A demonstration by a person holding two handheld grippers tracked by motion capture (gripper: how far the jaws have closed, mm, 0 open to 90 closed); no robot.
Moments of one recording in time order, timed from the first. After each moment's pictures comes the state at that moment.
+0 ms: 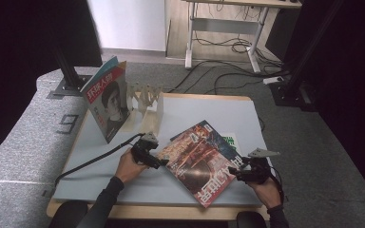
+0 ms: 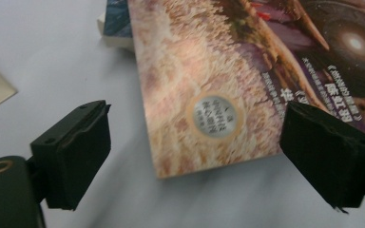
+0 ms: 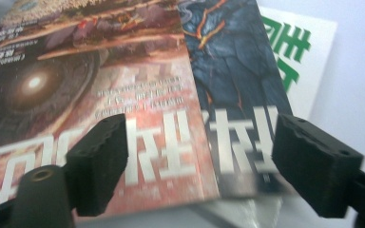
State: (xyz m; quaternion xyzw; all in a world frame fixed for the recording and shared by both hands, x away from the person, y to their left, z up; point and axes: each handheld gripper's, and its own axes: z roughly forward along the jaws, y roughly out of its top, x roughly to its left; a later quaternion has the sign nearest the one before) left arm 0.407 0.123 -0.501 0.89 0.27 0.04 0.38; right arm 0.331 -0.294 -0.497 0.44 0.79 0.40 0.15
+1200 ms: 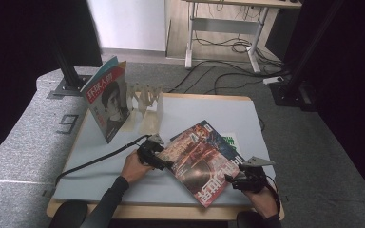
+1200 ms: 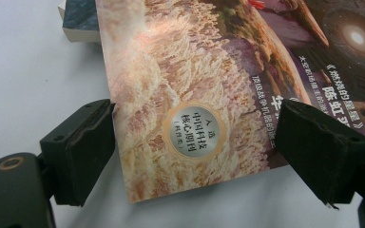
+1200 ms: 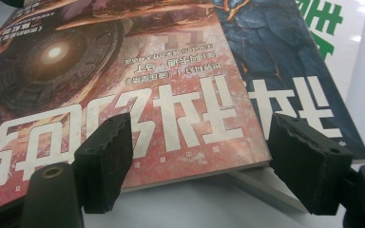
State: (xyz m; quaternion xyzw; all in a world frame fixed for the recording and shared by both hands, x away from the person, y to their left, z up) left arm 0.411 0.109 -0.512 0.89 0.26 0.01 0.36; right arm 0.308 -0.277 -0.507 0.44 0.80 0.39 0.16
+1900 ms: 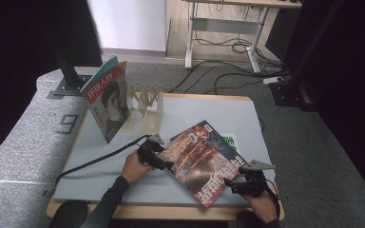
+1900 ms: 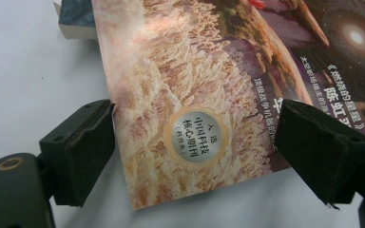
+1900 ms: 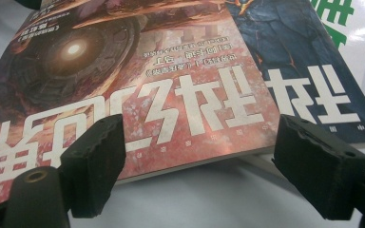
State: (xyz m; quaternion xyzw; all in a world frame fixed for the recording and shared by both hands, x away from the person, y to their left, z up) left arm 0.410 0.108 -0.513 0.89 0.26 0.01 0.36; right arm 0.298 -0.273 -0.508 0.44 0.79 0.39 0.15
